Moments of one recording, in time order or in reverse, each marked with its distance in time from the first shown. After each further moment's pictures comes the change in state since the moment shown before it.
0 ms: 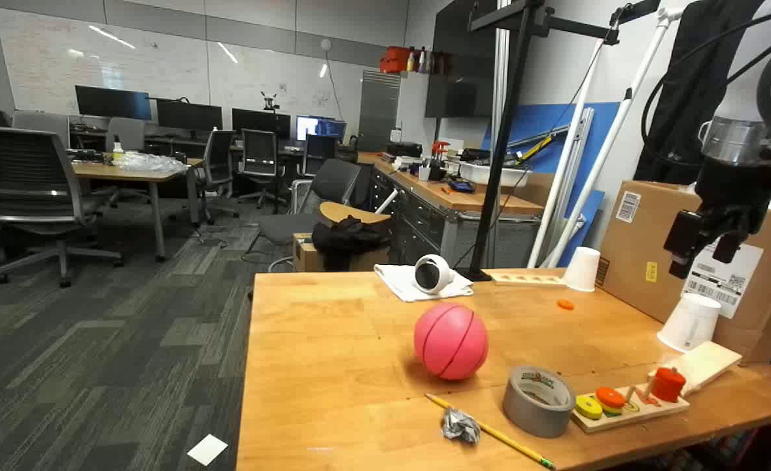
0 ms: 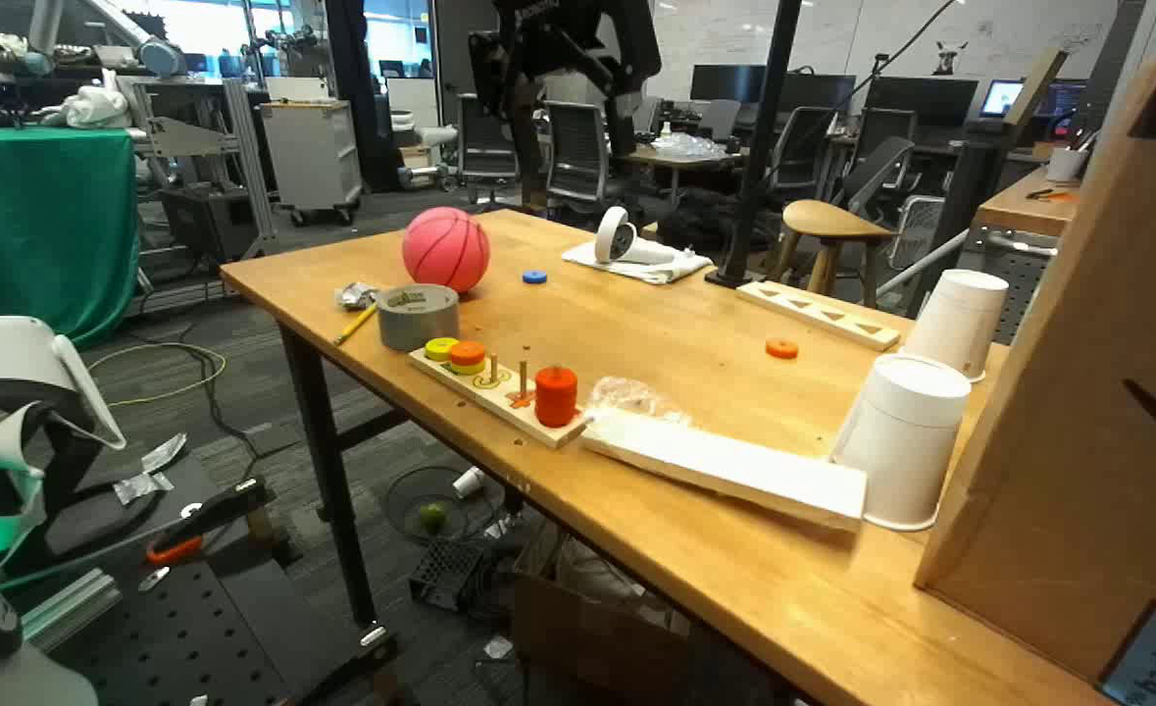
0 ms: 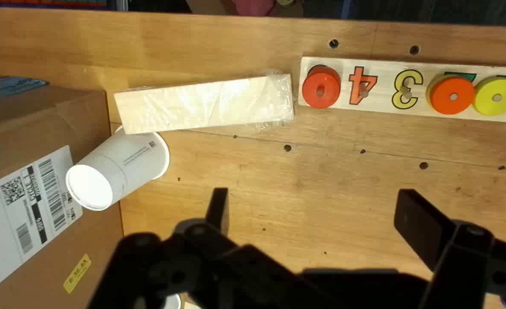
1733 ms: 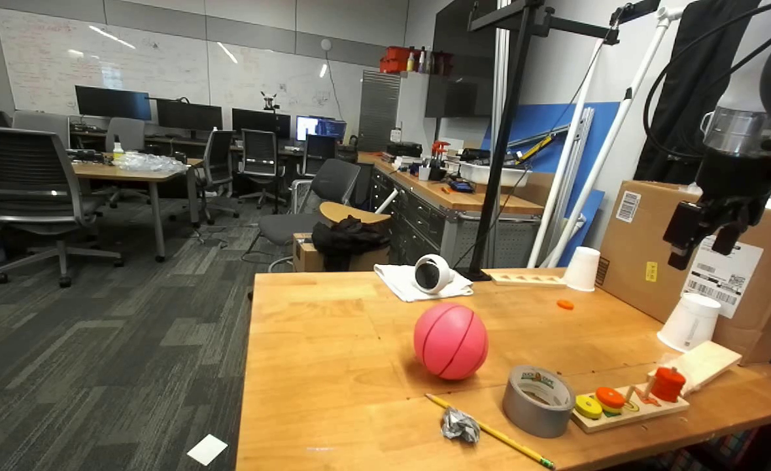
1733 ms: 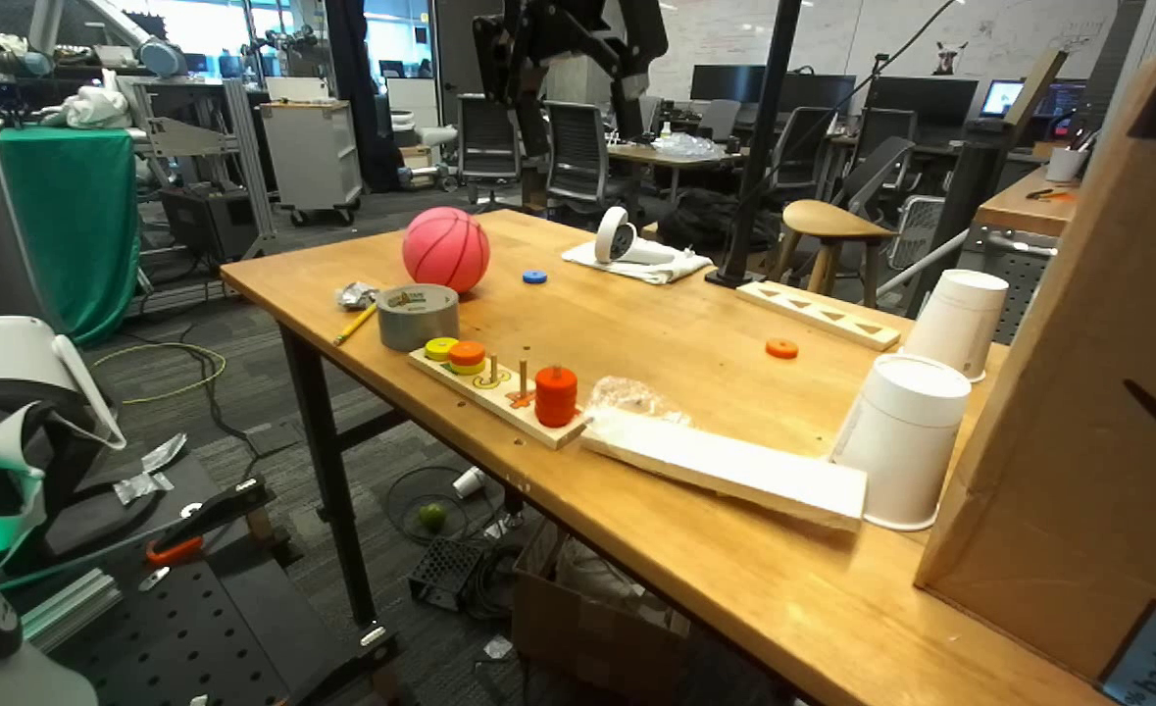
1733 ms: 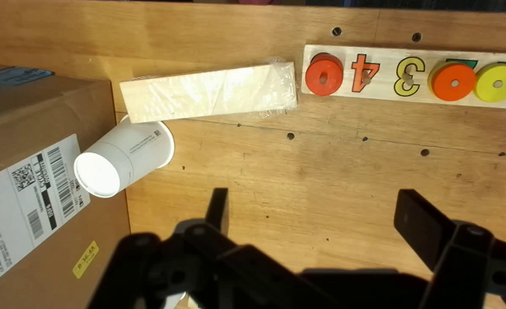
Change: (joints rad) arm 0.000 -0.004 0.000 0.017 0.000 0.001 0.000
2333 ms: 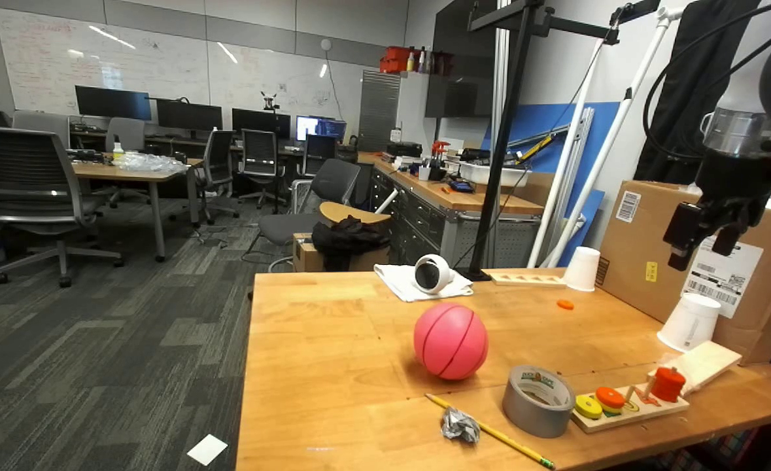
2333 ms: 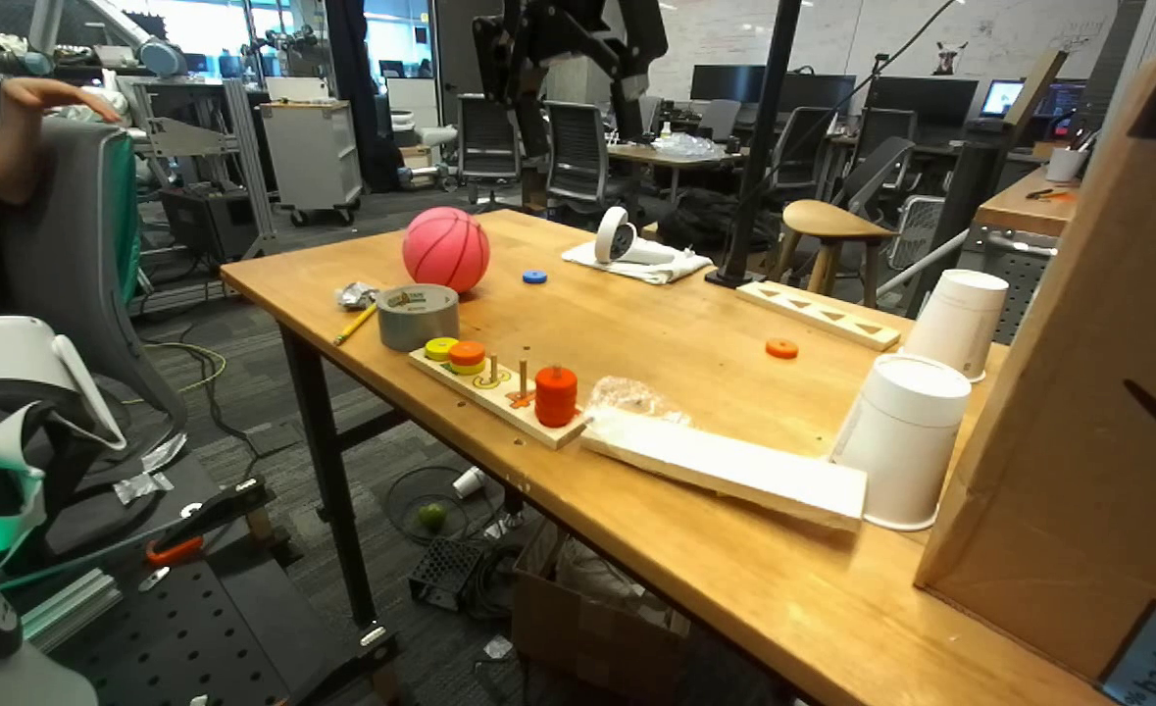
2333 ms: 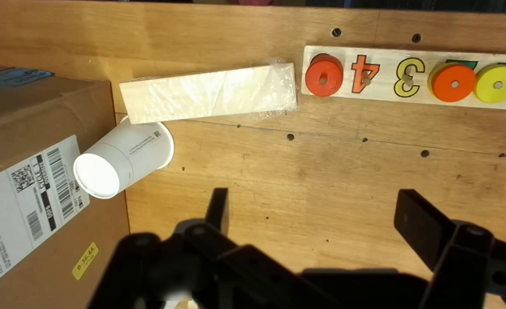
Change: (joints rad) arm 0.000 0.001 0.000 -0.001 0.000 -0.001 0.000
